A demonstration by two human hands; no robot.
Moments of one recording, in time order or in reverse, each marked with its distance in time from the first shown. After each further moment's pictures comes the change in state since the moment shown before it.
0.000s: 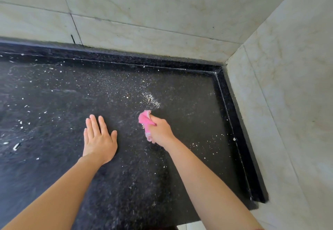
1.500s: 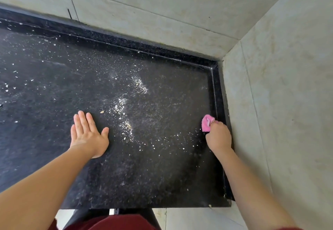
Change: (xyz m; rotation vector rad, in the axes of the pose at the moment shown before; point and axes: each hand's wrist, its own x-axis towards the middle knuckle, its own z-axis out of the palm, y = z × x) left_hand -0.063 0.040 0.018 0.106 -0.213 -0.208; right_hand -0.039 0.143 -0.185 -0.885 0.465 0.049
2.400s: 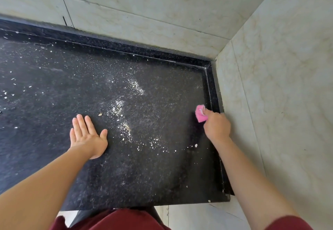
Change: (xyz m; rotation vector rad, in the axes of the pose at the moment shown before) left_hand -0.004 0.002 -0.007 -0.022 -0.047 -0.009; right_hand 0.003 -0.010 -0.027 -0.058 0.102 -0.079
